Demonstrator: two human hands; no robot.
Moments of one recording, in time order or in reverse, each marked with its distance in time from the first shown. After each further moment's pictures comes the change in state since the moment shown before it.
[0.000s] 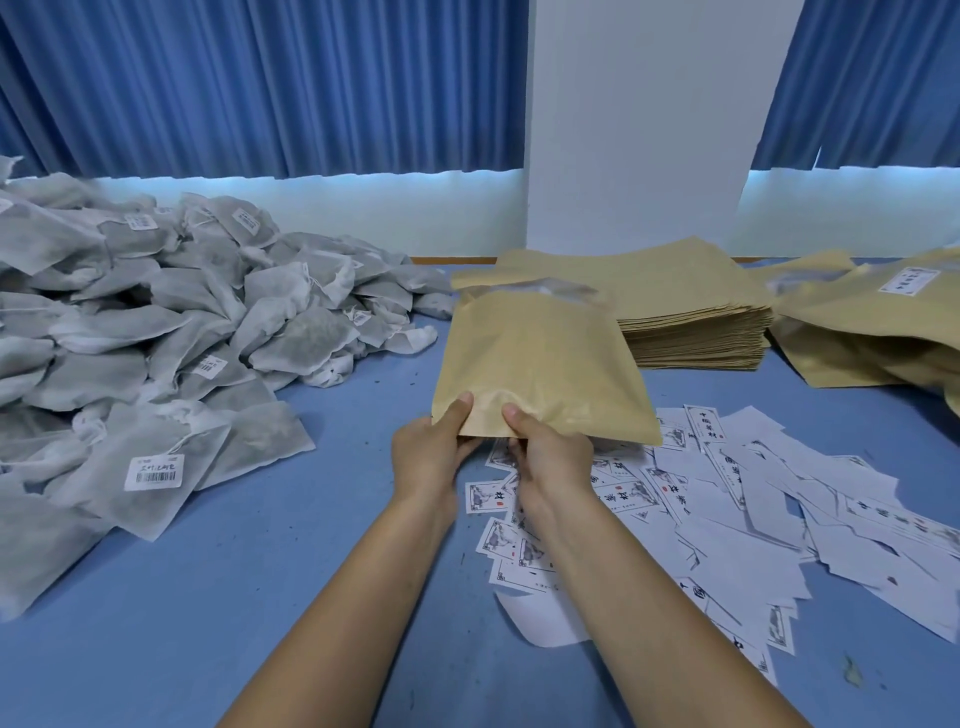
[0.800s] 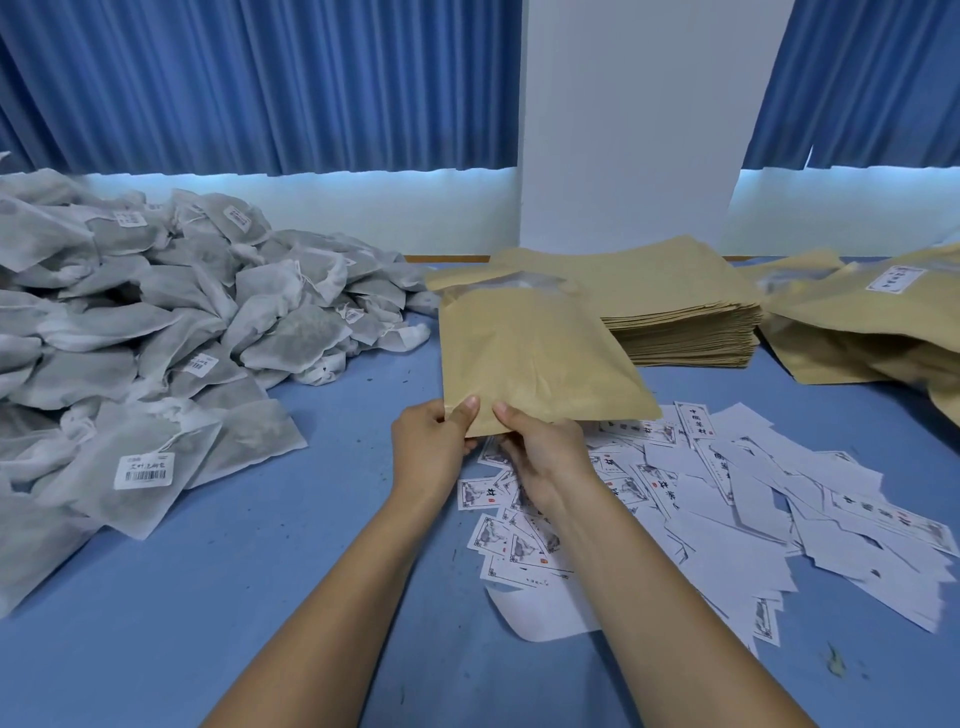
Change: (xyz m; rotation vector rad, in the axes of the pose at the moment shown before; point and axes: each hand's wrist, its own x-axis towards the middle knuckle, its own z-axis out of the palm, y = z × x) left_hand 0.007 -0.006 -0.001 0.536 -0.050 0.366; right_hand 0.002 -0.013 -0.007 -0.087 -0.188 0.014
